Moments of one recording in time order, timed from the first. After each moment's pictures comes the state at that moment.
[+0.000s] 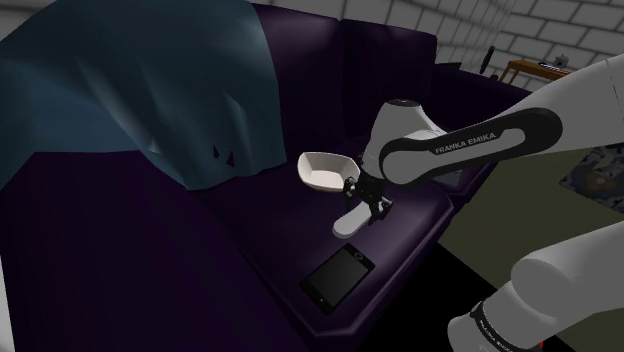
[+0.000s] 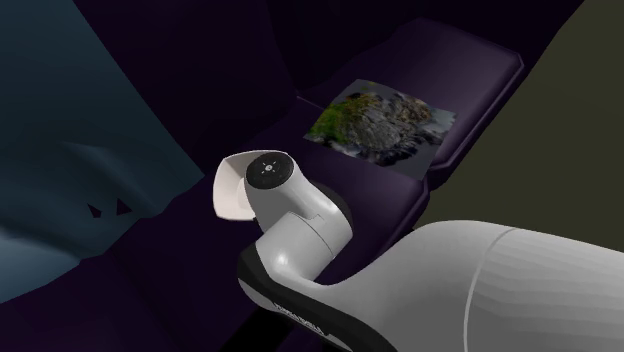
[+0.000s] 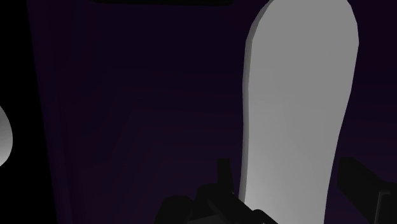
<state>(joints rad) -0.35 -0.29 0.62 -2.60 0.22 2.34 1.46</state>
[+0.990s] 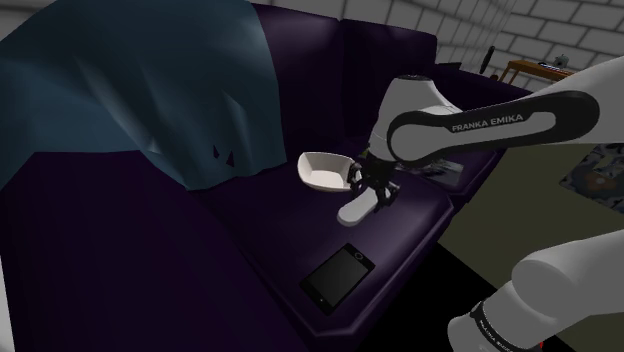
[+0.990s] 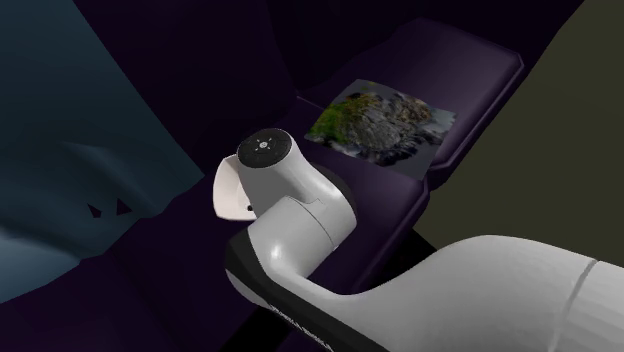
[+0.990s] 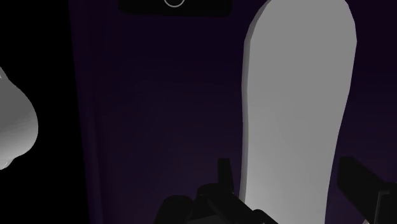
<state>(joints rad) -0.33 -0.39 0.58 -2.54 0.24 2.18 1.43</state>
